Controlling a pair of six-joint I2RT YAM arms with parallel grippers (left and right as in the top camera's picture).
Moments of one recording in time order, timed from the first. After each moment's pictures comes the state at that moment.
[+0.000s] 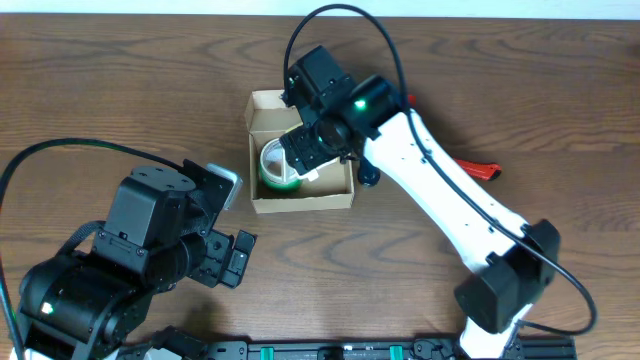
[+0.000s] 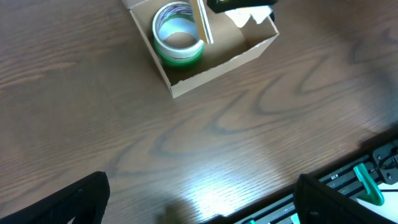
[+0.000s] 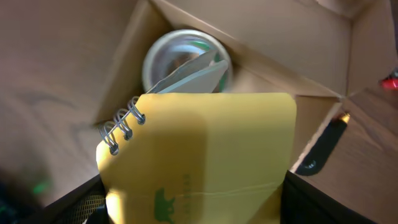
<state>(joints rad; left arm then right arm) -0.45 0.97 1.40 -1.42 0.08 -0.04 0.68 1.92 1.87 -1.17 -0.07 0.20</state>
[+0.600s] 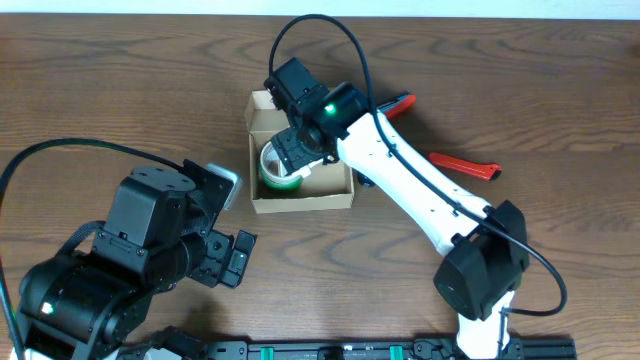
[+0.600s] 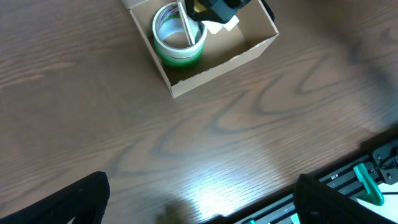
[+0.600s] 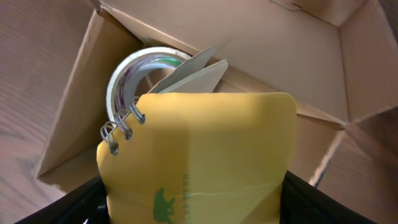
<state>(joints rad) -0.45 0.97 1.40 -1.42 0.07 -0.04 0.72 2.01 1.87 -1.08 0.06 0.24</state>
